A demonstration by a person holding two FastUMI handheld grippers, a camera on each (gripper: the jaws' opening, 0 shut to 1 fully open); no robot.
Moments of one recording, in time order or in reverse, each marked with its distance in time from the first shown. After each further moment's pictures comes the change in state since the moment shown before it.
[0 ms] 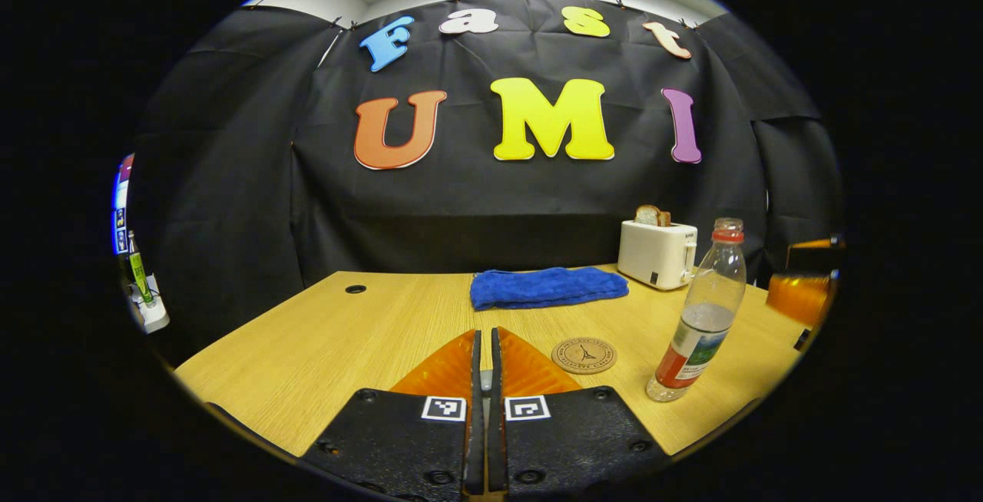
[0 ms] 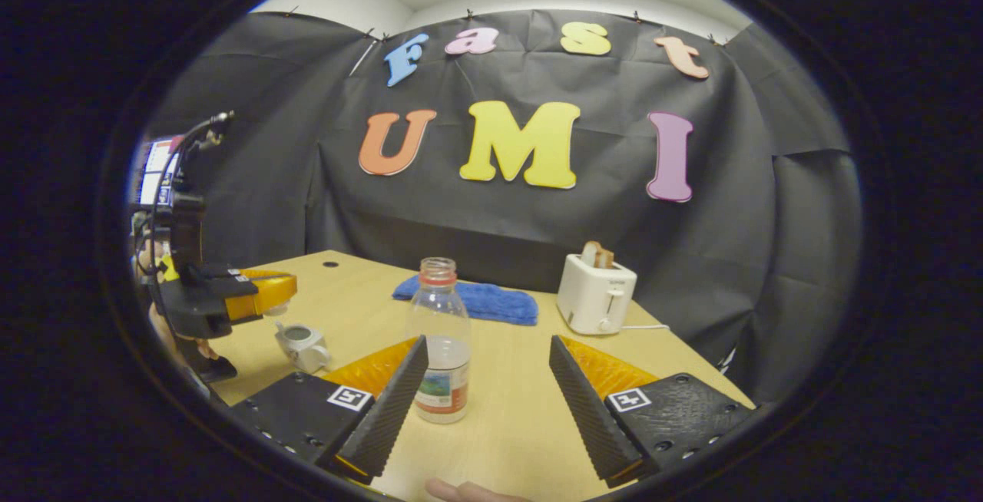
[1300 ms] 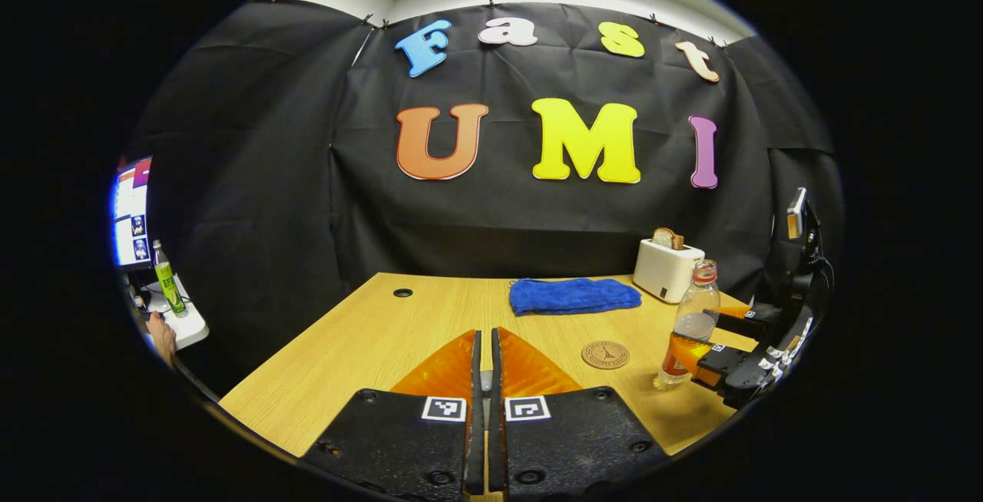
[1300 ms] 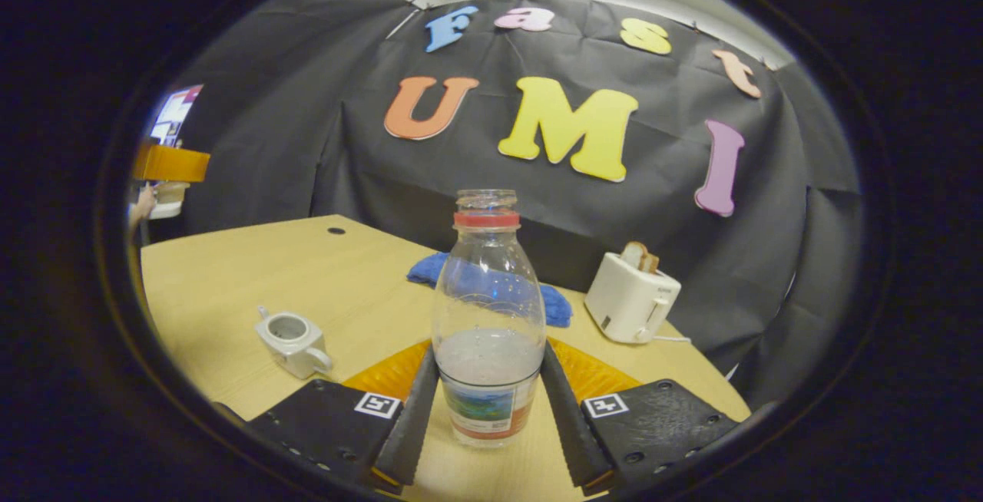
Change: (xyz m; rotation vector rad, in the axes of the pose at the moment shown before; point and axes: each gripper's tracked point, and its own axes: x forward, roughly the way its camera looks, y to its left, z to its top) left arm -0.067 0.081 0.042 -0.040 0.055 0.044; right arm 0.068 0.062 0.003 -0.261 0.050 -0.027
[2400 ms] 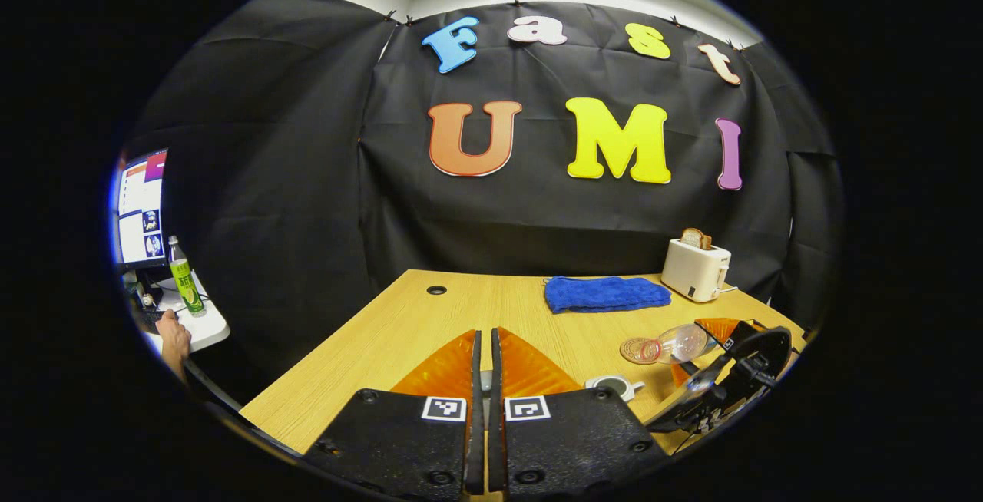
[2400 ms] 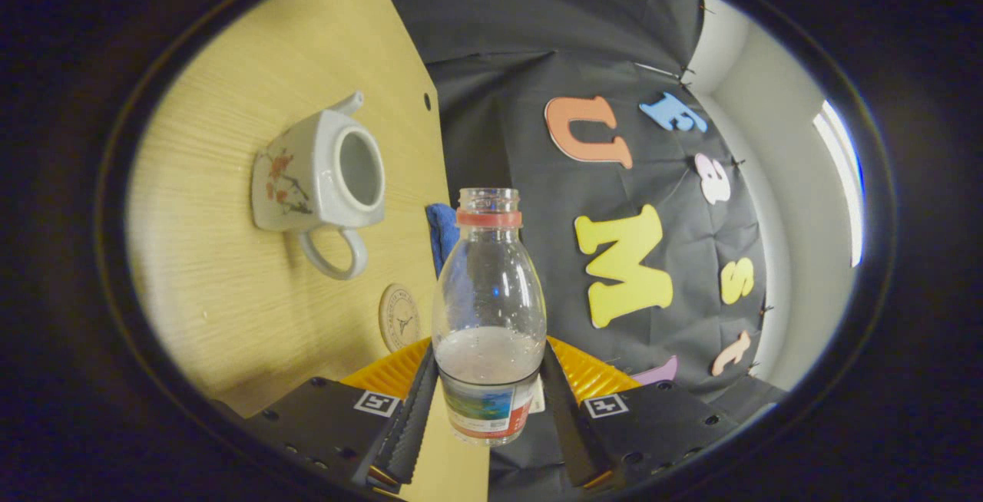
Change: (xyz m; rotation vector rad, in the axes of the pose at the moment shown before) left arm 0.001 0.057 -0.003 -0.019 0.013 0.077; right arm 0.022 0.047 -0.006 -1.071 -0.053 -0.287
